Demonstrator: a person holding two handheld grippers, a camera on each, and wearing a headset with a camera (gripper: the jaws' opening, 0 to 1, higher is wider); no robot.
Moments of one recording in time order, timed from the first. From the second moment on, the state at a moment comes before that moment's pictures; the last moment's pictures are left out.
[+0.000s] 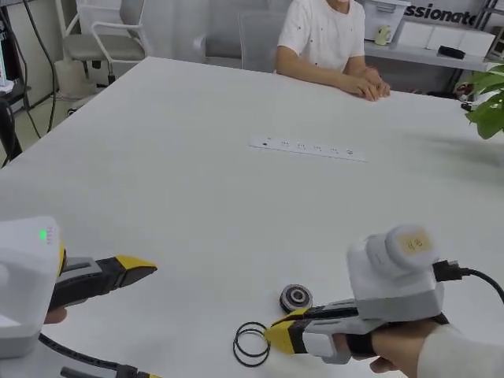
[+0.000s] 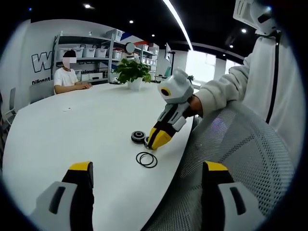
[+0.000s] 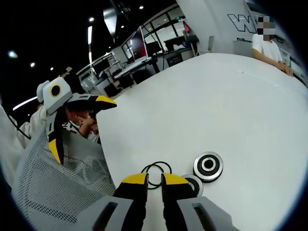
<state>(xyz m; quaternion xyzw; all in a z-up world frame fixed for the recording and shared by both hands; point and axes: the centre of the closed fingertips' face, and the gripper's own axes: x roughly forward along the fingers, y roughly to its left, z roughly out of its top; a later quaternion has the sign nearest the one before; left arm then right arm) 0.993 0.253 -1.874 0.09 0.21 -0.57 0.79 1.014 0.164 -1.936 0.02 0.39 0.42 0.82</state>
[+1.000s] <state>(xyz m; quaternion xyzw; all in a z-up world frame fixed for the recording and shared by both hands) 0.991 0.251 -1.871 0.09 0.21 -0.57 0.79 1.068 0.085 -1.891 0.03 0.30 0.32 0.90</state>
